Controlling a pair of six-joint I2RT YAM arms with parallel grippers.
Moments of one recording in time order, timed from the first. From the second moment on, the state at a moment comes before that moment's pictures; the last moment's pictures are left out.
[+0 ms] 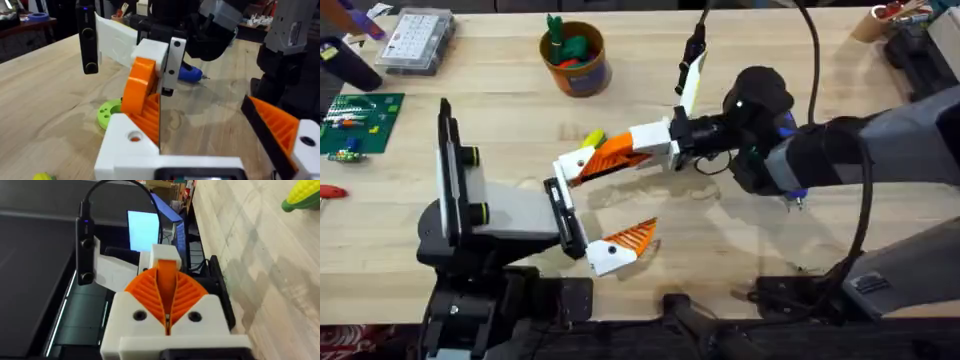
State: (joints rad) left arm -0.05 0.00 0.01 -0.12 1.14 0.01; right arm 0.57 1.76 0.57 1.19 -1.15 1.45
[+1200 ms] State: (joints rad) left arm -0.05 0.00 0.01 -0.12 1.14 0.01; right arm 0.57 1.76 0.57 1.19 -1.15 1.49
